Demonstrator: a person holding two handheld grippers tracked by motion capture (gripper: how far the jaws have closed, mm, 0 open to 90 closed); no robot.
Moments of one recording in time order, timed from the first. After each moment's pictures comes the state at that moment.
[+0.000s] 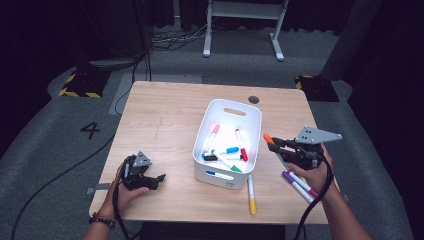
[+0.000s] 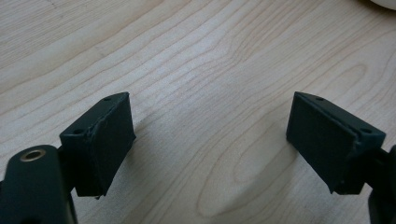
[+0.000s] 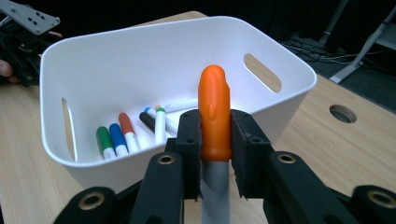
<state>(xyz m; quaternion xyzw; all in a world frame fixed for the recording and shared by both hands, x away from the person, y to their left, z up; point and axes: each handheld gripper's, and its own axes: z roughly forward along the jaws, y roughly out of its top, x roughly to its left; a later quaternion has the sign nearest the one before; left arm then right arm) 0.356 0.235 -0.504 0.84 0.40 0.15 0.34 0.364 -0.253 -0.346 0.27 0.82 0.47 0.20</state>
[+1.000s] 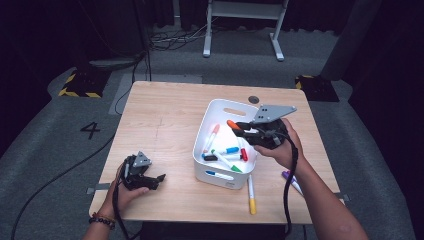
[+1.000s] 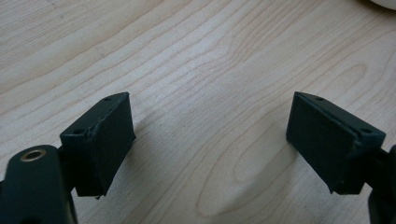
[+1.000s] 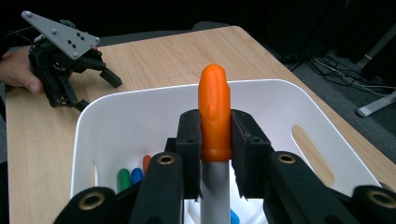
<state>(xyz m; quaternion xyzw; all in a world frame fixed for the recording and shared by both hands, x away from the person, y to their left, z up) 0.356 0.235 -0.504 0.84 0.40 0.15 0.34 0.395 -0.159 -0.305 0.18 0.86 0.44 0.19</state>
